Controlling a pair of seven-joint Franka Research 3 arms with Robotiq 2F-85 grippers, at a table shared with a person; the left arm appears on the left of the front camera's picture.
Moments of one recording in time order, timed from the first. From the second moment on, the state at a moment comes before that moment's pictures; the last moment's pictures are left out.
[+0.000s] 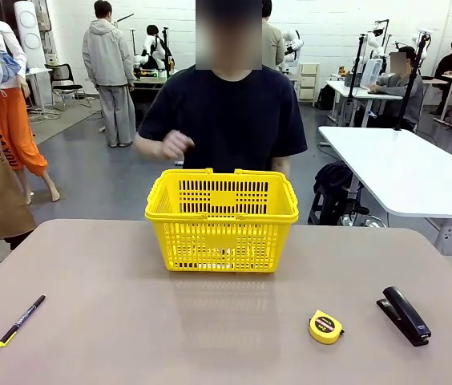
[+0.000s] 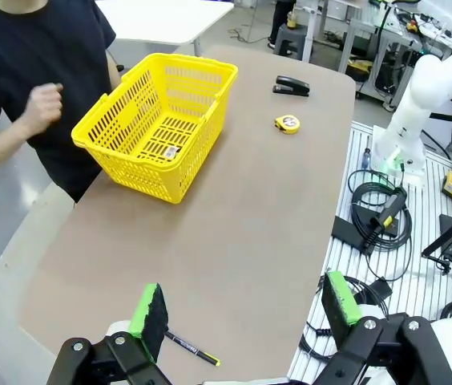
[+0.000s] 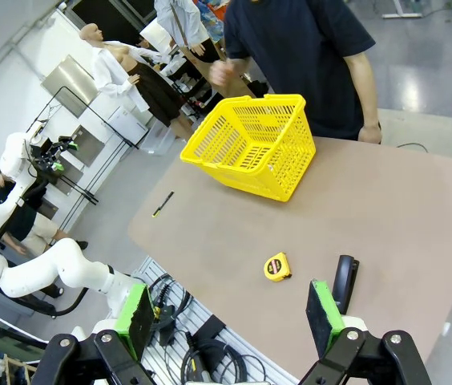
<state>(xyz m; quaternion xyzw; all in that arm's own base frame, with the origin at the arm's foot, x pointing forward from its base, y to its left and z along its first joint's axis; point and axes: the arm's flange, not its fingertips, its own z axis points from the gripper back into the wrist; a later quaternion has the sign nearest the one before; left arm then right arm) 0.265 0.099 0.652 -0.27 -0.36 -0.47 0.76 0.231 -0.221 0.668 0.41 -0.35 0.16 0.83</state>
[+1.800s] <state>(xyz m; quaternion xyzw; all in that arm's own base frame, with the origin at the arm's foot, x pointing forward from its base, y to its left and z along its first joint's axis) 0.267 0.088 0.650 -0.21 -0.32 -0.47 0.79 0.231 -0.221 0.668 0.41 -0.35 0.16 0.83</state>
